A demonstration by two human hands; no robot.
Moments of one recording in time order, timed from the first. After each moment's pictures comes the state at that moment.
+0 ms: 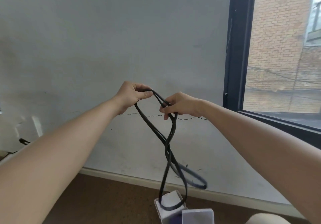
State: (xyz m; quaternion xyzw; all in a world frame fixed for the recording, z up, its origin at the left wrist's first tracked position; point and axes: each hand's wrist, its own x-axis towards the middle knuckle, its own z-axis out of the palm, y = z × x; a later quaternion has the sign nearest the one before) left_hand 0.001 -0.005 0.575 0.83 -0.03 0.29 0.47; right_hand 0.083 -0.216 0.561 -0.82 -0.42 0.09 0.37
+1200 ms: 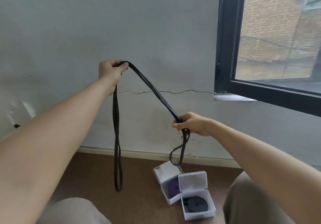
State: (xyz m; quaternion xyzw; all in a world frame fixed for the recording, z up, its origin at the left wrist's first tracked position) left_hand 0.025 0.010 0.548 0.74 0.09 0.41 0.53; right_hand 0.102 -0.275 0.387 -0.79 -0.30 0.23 0.47
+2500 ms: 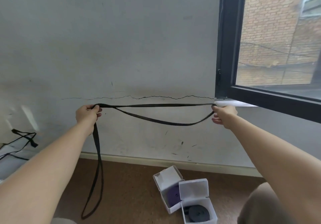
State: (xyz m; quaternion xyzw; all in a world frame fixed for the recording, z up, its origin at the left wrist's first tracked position) left_hand 0.002 0.117 0.429 0.65 0.29 0.40 0.57; right_hand 0.193 -0.344 0.395 -0.74 0.09 0.00 0.66
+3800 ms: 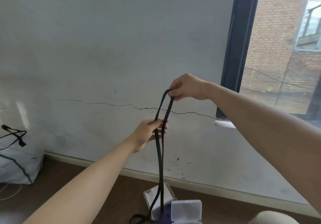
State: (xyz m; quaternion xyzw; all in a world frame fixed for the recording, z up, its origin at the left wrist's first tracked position) left_hand 0.008 -0.056 0.428 0.71 -0.04 0.10 0.69; right_hand 0.115 -0.226 0.586 -0.81 -0.39 0.06 0.44
